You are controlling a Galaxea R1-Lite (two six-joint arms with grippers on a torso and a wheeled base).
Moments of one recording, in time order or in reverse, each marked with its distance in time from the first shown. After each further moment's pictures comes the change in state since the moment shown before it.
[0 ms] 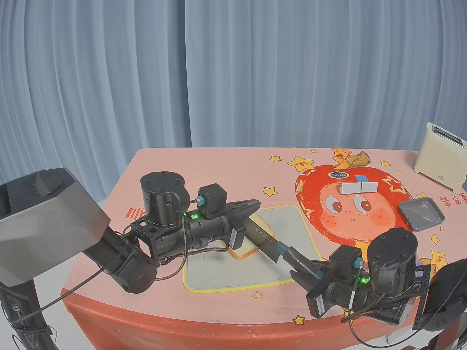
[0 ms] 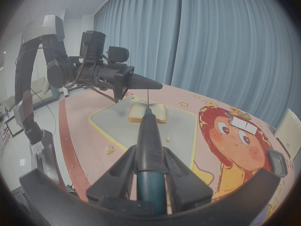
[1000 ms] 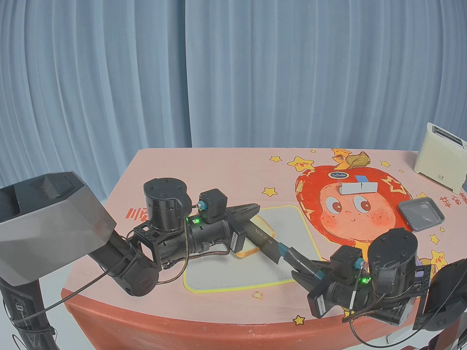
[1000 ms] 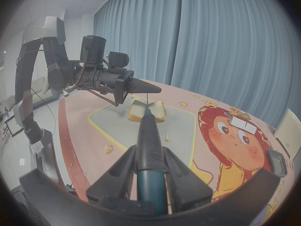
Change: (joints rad) left arm -0.003 0.039 0.023 -0.009 0.020 -0.009; right arm -0.006 -0.001 0.007 0.002 0.000 -0.001
